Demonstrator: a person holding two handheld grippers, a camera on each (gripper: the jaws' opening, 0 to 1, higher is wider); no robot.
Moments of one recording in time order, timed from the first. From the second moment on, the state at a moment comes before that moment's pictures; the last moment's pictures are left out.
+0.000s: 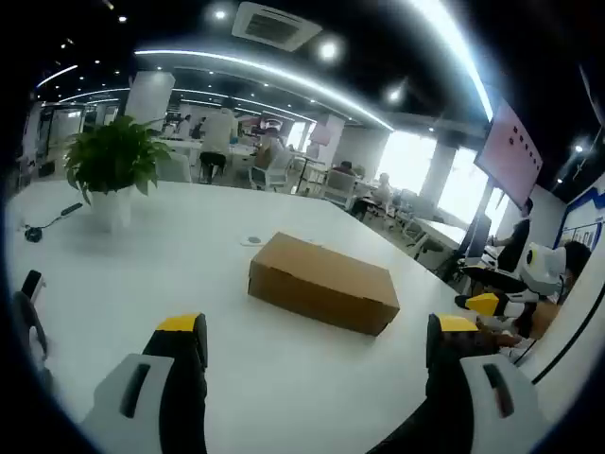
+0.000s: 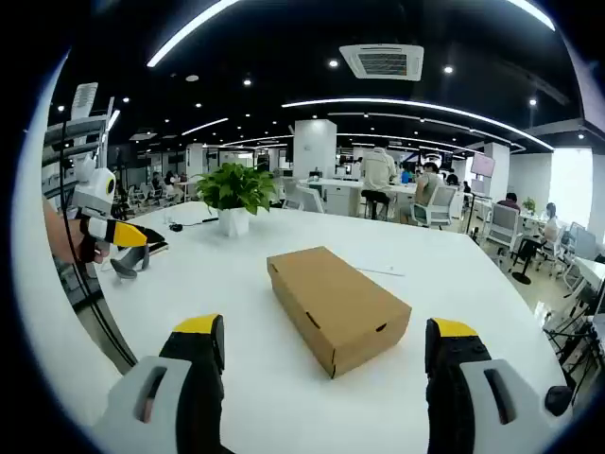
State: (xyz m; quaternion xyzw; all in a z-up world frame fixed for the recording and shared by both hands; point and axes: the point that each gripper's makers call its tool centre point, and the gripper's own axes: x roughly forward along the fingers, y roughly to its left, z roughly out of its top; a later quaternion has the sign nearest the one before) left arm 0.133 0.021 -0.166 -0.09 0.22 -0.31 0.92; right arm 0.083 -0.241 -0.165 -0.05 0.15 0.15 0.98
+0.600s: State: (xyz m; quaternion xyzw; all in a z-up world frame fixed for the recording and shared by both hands) left arm 0.140 0.029 -0.161 -0.06 0.20 -0.31 0.93; right arm 0.083 -0.243 -0.158 -0.03 0.14 0.14 0.98
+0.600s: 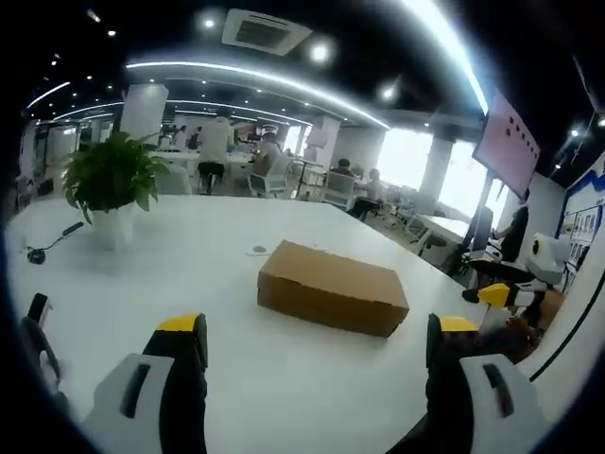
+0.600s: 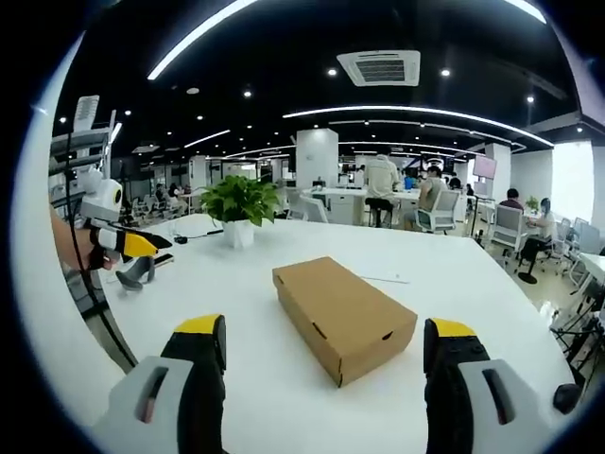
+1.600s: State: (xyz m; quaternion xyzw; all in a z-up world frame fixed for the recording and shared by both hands) left arm 0.165 0.036 -0.189 -0.02 0.25 -0.31 0.92; right arm 0.097 -0.259 -0.178 -0.09 0.19 0.10 0.97
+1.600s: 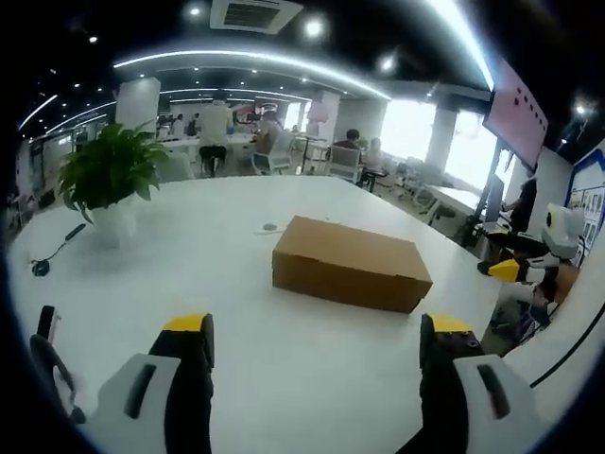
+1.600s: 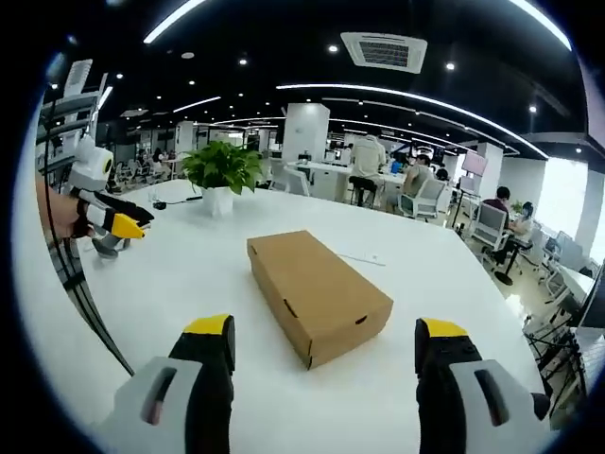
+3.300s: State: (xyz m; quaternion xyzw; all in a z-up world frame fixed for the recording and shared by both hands) left arm 0.210 -0.007 -0.198 0.02 0.24 -0.40 0.88; right arm 0.122 -0.241 -0.180 -0.02 0.20 0.10 0.97
